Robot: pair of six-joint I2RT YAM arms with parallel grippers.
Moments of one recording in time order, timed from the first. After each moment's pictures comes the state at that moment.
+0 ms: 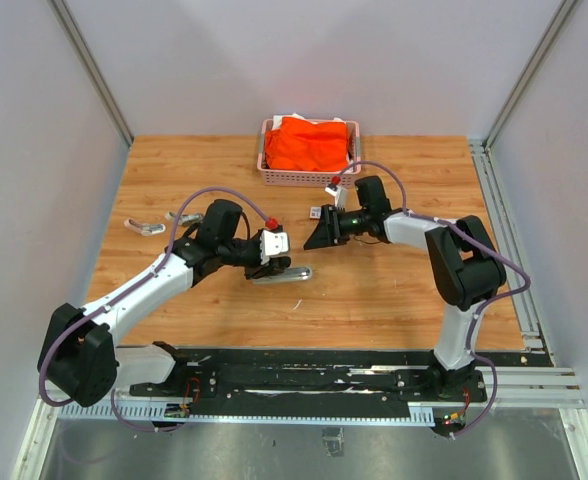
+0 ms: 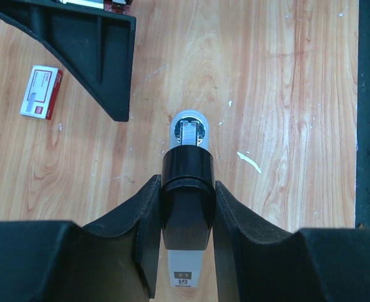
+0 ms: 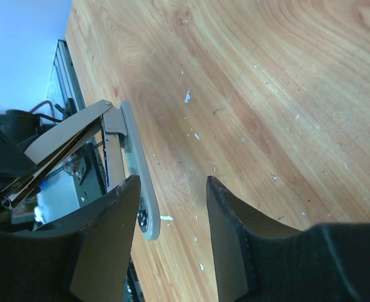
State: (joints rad) left arm -0.53 1.23 0.82 -0.29 0.68 0.71; right arm 0.40 1.91 1.10 0.06 -0.93 0.38
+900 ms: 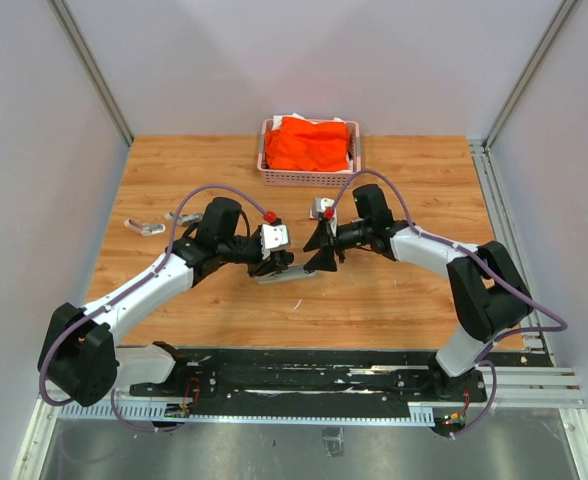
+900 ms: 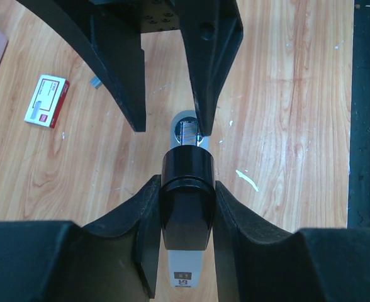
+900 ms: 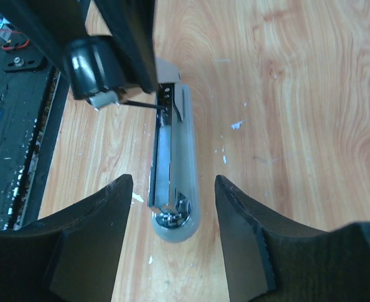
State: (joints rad) left arm -0.53 1.23 0.81 -0.21 0.70 0.61; right arm 0.49 1.67 0.95 0.04 -1.07 -0.42
